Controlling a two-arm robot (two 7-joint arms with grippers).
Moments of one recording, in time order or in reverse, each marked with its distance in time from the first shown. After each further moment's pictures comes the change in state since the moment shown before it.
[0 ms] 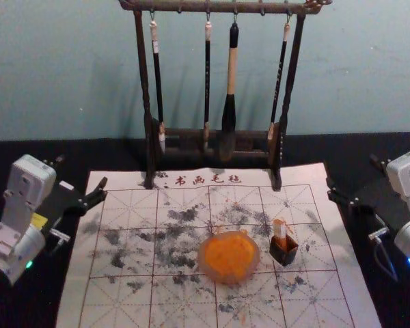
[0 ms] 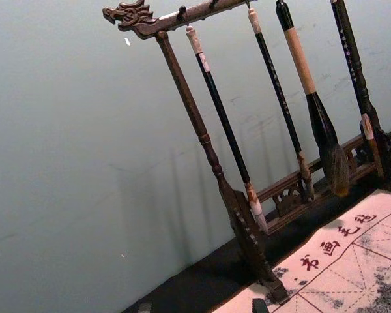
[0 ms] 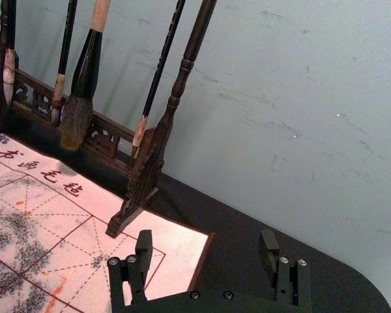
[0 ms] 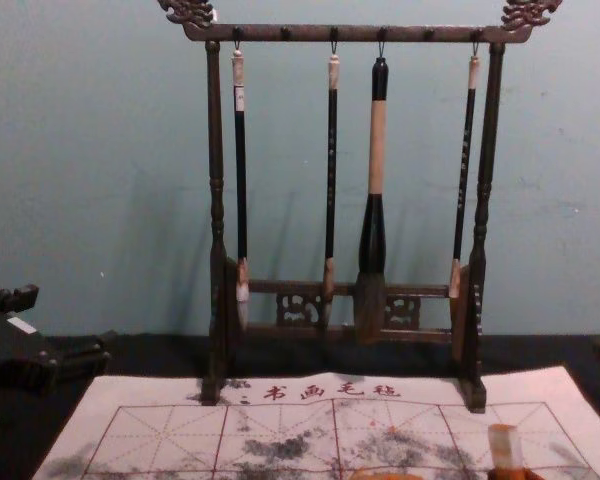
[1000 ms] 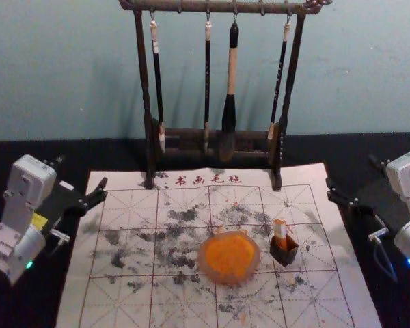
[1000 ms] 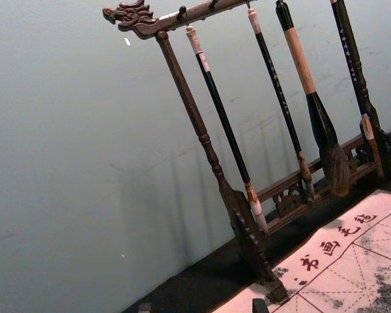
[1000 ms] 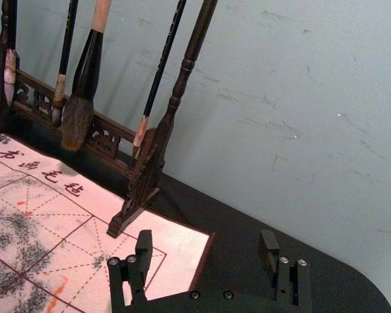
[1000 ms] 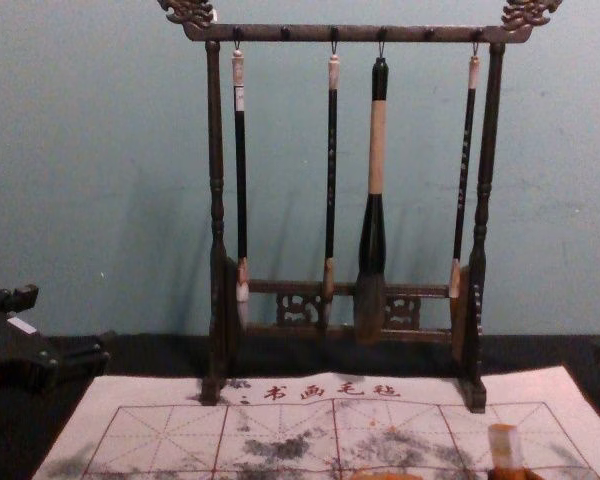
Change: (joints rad) left arm 0.000 0.000 0.000 0.000 0.000 0.000 0.000; right arm -0.002 -0.003 0.001 0.000 -0.002 -0.001 0.000
